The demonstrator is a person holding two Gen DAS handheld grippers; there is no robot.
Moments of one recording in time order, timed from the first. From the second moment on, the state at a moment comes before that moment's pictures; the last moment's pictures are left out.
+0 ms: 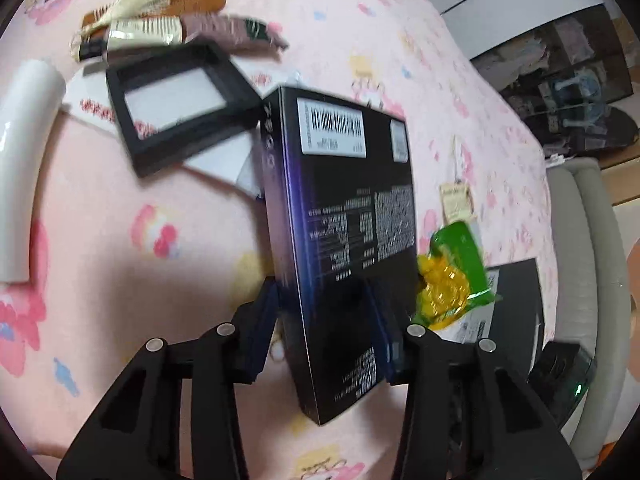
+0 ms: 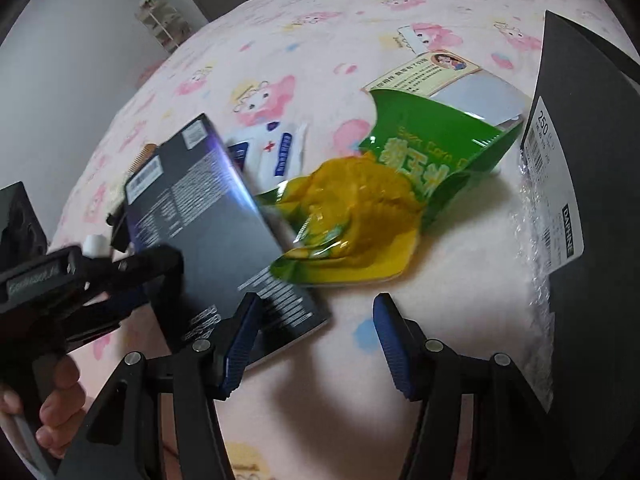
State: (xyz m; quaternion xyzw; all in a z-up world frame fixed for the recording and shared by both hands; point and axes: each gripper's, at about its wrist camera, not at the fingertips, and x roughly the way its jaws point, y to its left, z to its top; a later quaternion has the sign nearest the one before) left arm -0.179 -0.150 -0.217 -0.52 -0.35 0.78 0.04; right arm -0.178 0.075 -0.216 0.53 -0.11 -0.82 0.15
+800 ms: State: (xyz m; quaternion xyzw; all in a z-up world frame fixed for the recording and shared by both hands) left arm -0.167 -0.139 -0.210 -0.56 -0.30 0.77 0.04; right arm -0.150 0.061 -0.202 0.55 -0.11 -0.80 0.22
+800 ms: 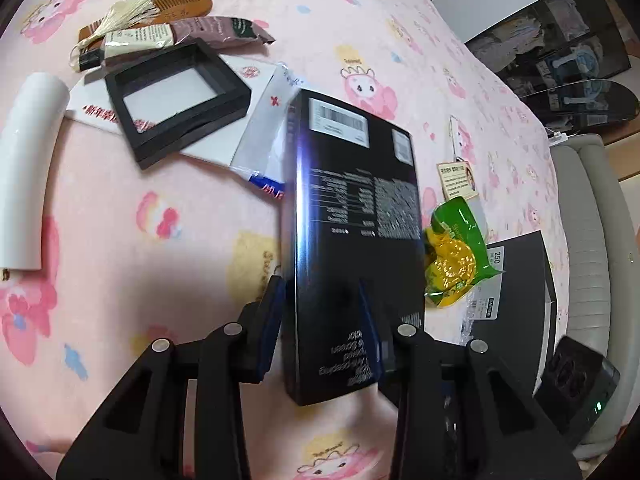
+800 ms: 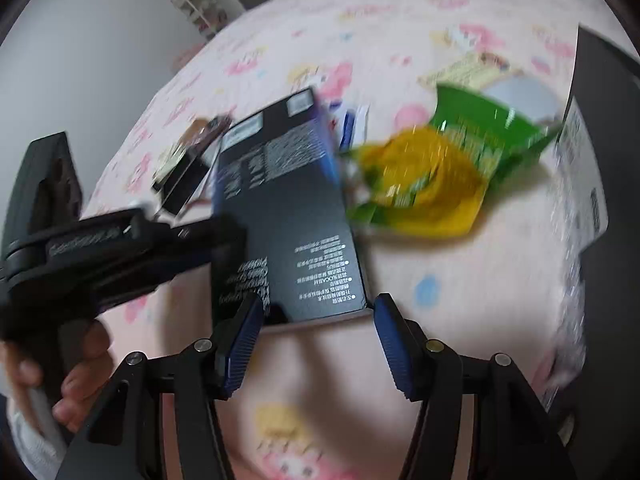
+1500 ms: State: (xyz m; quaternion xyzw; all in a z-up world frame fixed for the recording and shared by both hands) left arm -0.190 -0.162 -0.228 -0.55 -0.37 0.75 0.05; right arm -0.203 0.031 -0.192 0.55 0.01 -0.82 0.16
